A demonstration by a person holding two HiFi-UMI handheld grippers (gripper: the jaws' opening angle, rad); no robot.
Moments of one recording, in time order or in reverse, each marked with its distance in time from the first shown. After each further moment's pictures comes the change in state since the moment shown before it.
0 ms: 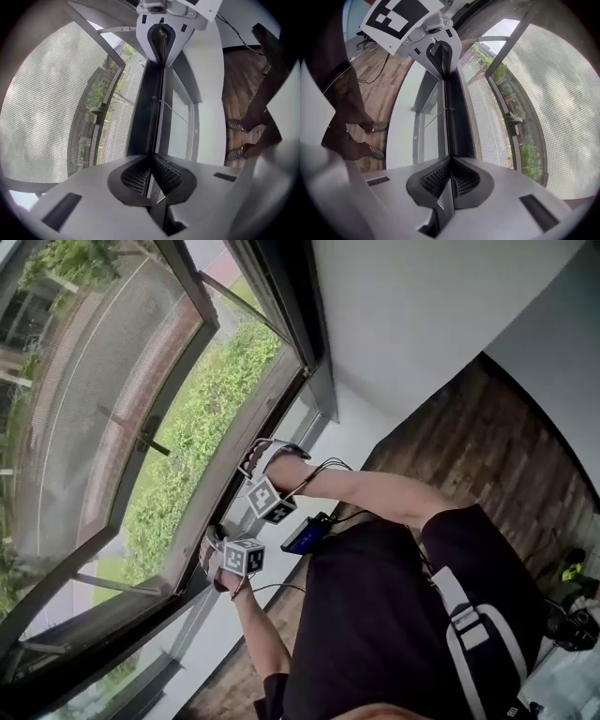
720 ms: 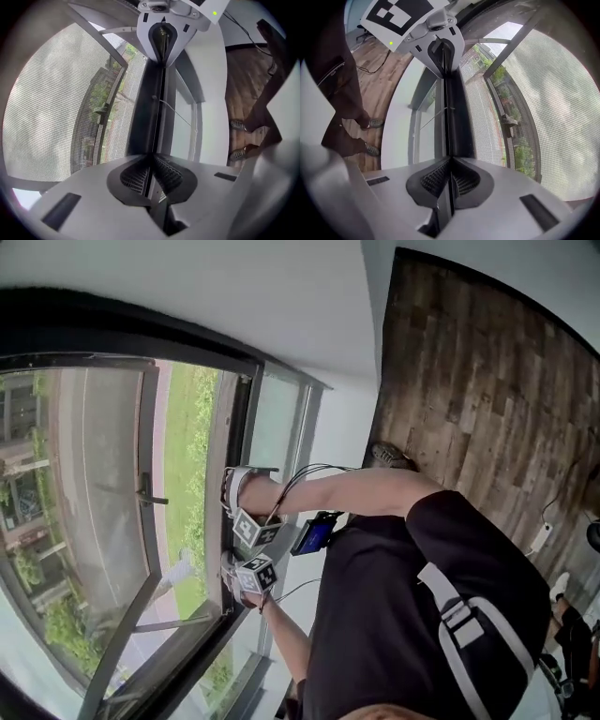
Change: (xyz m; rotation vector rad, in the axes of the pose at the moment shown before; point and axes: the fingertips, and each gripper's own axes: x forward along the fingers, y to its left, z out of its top) left arm -0.002 0.011 -0.007 -0.016 0.025 0.039; right arm -0.010 -0.013 0.003 -0.028 0.002 -0.062
